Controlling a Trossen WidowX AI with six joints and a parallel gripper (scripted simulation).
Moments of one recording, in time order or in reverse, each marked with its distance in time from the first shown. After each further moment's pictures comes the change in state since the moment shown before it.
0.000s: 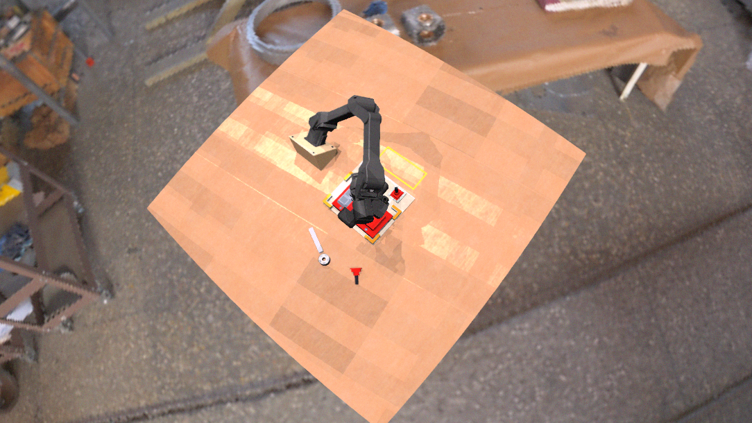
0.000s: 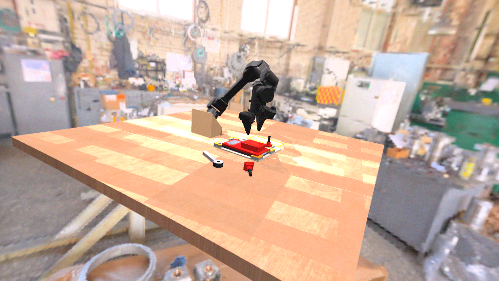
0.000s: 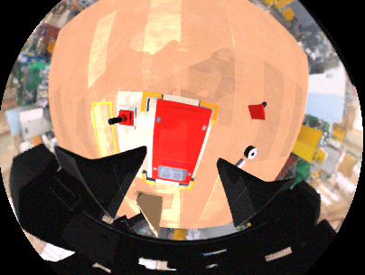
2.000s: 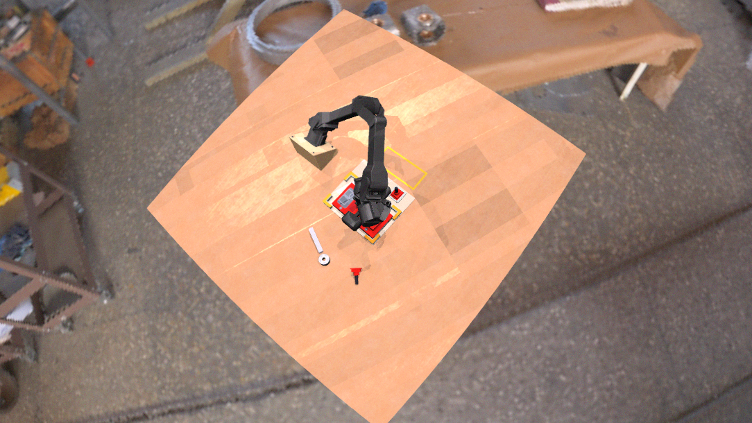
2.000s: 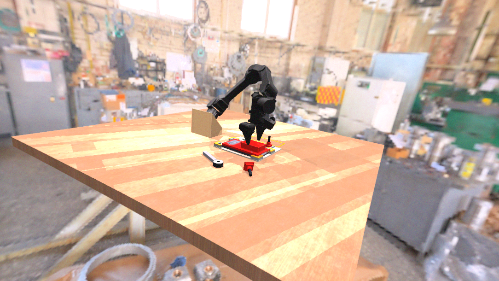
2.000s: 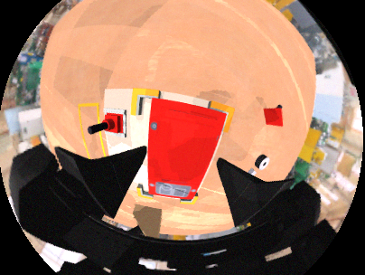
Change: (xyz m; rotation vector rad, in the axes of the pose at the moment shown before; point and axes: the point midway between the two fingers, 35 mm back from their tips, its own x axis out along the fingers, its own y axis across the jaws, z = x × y) arm 0.049 0.006 0.001 0.001 -0.008 -0.001
